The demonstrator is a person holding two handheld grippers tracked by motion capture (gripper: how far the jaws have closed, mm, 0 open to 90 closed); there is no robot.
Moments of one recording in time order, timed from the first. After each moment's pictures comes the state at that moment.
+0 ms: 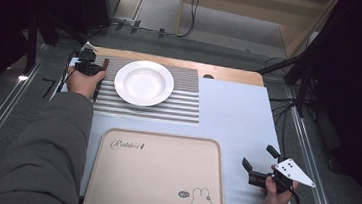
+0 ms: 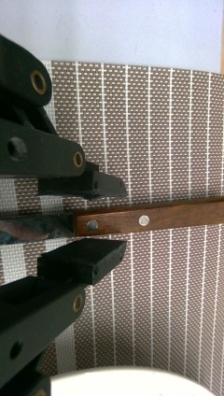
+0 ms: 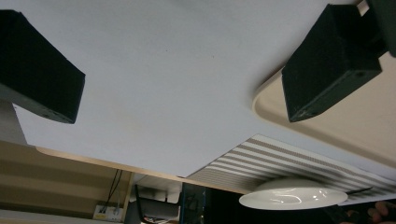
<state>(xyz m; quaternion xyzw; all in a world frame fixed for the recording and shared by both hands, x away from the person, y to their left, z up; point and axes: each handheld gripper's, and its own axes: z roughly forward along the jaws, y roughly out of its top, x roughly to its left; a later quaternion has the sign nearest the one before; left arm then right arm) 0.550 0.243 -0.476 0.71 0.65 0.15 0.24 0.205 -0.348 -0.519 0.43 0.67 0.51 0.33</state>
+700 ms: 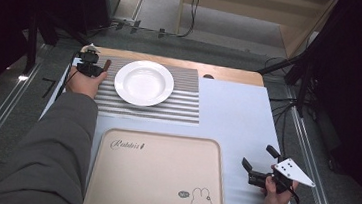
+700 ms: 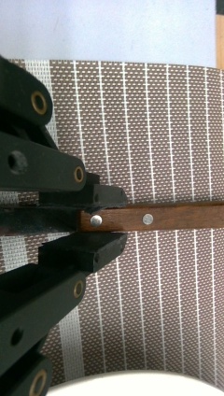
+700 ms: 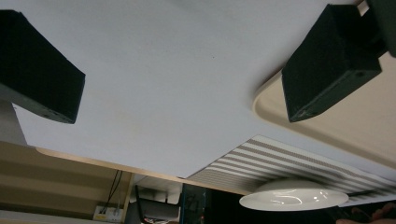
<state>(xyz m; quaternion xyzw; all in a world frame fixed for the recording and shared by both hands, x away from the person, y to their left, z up) 0.547 0.235 -0.478 0.73 0.62 0.17 0.22 0.205 -0.347 -0.519 0.43 0.67 0.51 0.33</state>
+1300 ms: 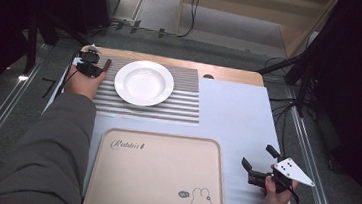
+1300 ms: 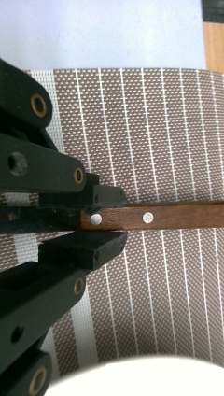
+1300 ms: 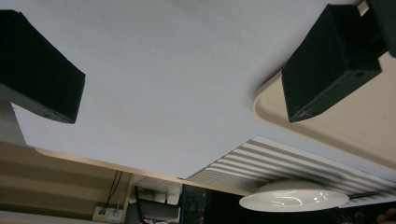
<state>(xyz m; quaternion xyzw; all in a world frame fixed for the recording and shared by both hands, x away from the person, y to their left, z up) 0.540 0.234 -0.469 0.74 0.60 0.18 0.22 0.206 -0.347 -0.520 0.43 0.67 0.50 0.32</state>
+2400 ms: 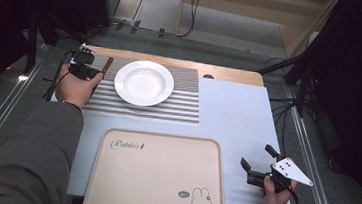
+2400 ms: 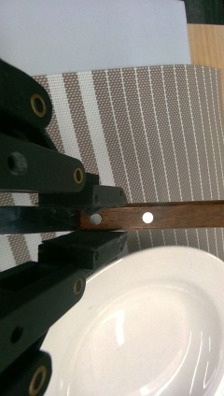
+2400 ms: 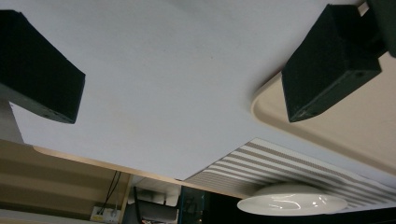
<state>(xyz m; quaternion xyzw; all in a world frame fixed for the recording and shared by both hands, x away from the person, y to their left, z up) 0.488 0.233 -0.427 0.76 0.57 0.16 0.28 0.207 -0.344 -0.519 0.43 0.68 0.50 0.33</state>
